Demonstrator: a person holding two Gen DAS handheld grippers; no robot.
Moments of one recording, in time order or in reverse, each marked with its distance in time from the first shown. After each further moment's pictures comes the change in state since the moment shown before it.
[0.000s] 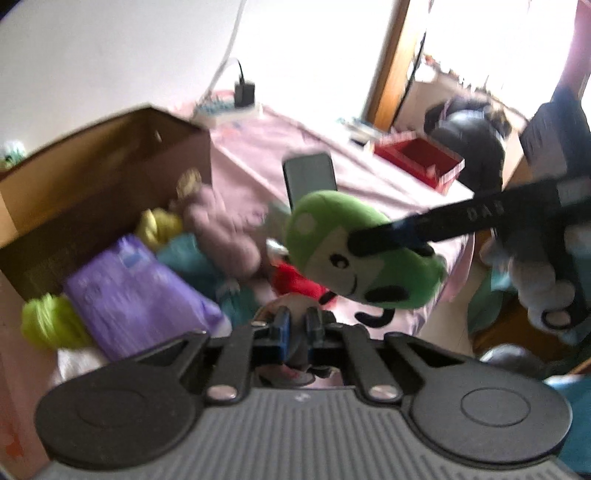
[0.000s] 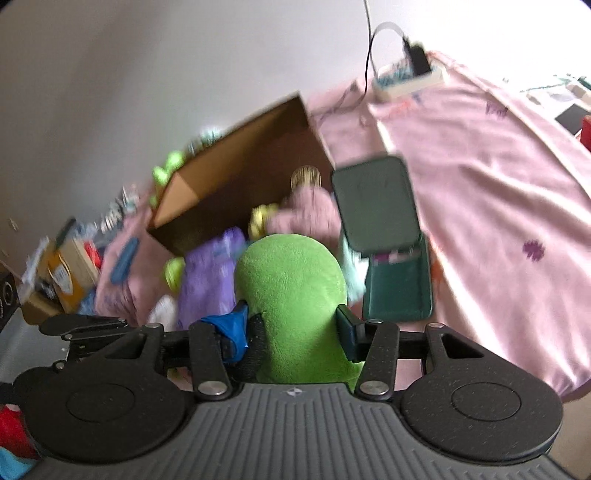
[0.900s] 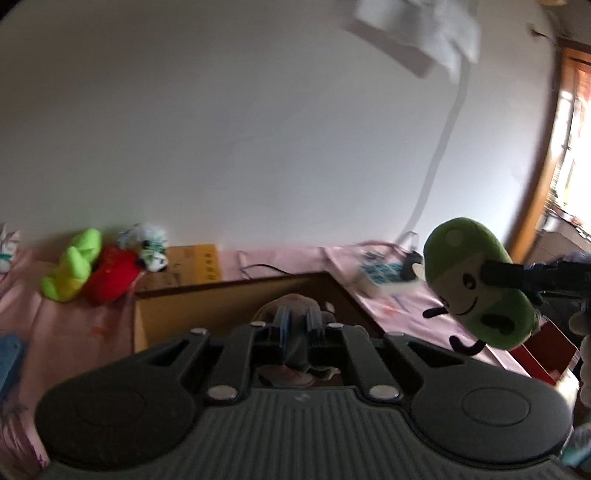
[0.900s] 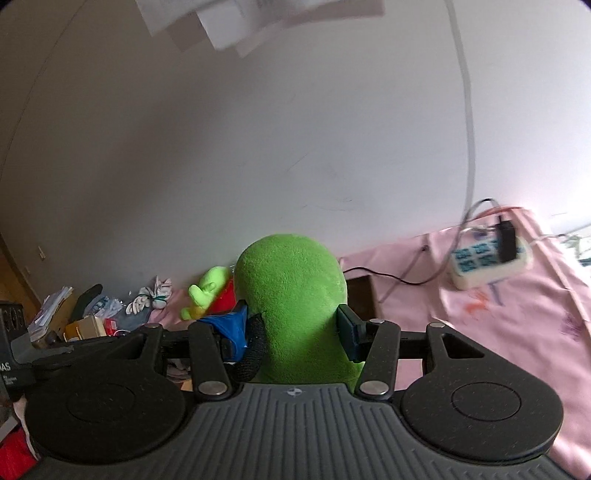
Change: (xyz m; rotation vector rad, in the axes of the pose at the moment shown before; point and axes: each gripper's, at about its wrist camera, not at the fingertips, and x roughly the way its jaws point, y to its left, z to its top) left arm -0.035 0.133 0.131 -0.285 -0.363 0.384; right arm 0.061 0.042 0.183 -0.207 -0.273 0.165
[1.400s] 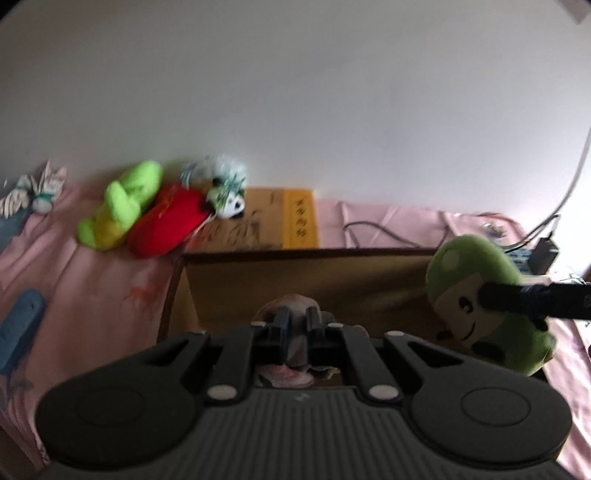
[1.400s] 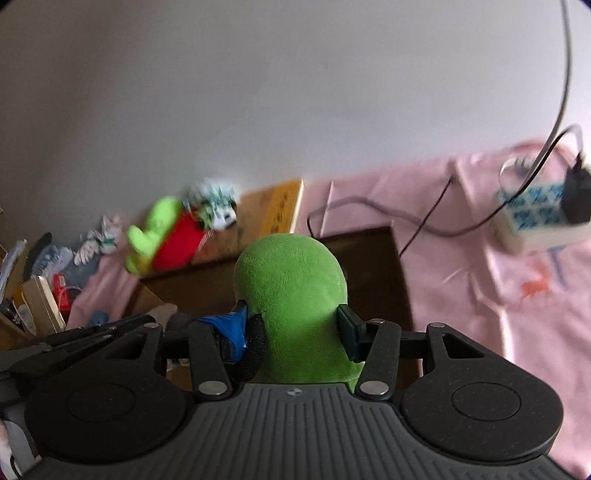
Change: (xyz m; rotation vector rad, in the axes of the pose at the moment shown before) left arm 0.148 0.049 -0.005 -0.119 0.191 0.296; right arm 0.178 -0.013 -0.002 0.005 0.305 -0.075
